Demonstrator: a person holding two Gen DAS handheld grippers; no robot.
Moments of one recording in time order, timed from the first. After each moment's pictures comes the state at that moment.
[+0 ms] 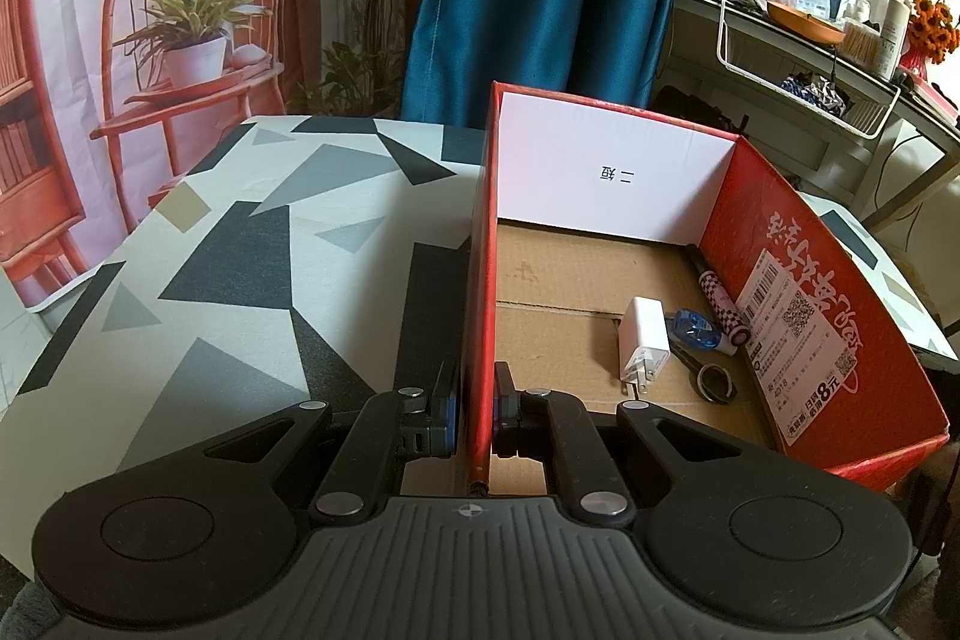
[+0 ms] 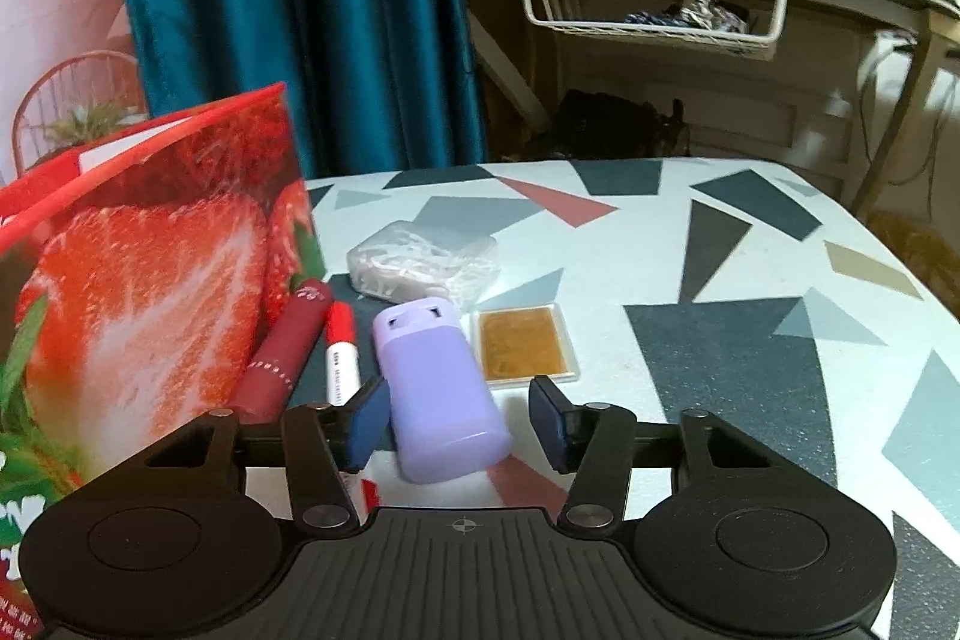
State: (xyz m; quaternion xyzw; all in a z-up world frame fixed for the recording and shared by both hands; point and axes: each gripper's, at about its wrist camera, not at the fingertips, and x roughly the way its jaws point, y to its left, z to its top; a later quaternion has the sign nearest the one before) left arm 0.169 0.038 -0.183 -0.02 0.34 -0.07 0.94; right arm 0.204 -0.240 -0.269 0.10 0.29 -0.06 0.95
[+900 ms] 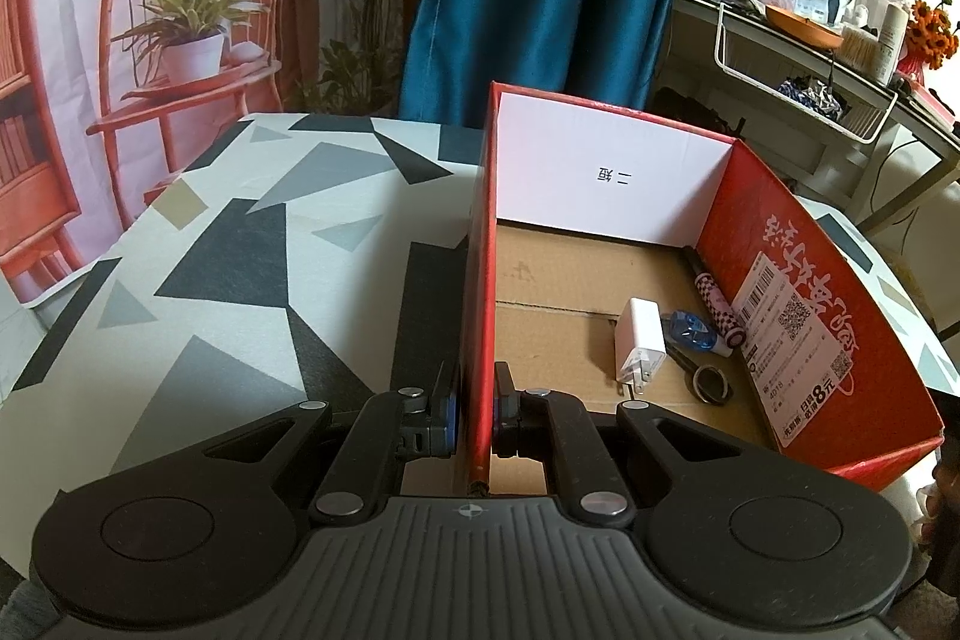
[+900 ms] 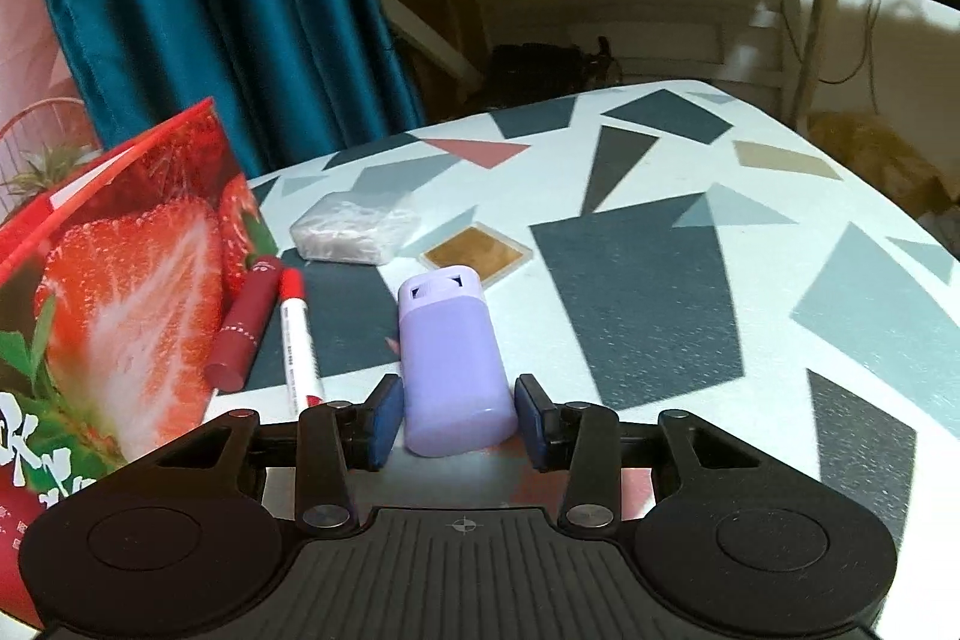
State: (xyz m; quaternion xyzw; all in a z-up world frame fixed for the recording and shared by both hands) left arm 0.170 0.038 -0.183 -0.02 0.34 -0.08 0.94; right arm 0.155 -0.264 -0.268 0.17 0.32 -0.11 0.93
